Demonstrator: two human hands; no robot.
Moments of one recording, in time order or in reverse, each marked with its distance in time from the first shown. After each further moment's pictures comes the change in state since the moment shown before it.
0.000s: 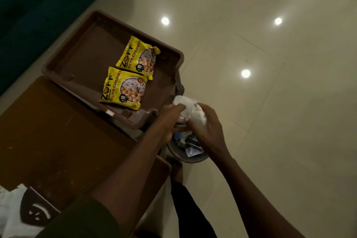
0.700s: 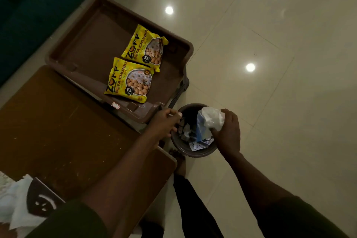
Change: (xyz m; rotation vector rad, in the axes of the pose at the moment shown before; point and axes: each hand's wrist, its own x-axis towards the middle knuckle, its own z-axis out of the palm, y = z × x) left_hand 0.013 -0.033 -0.058 0.402 0.012 0.105; right_hand 0.011 0.091 -0.007 -0.551 0.126 0.149
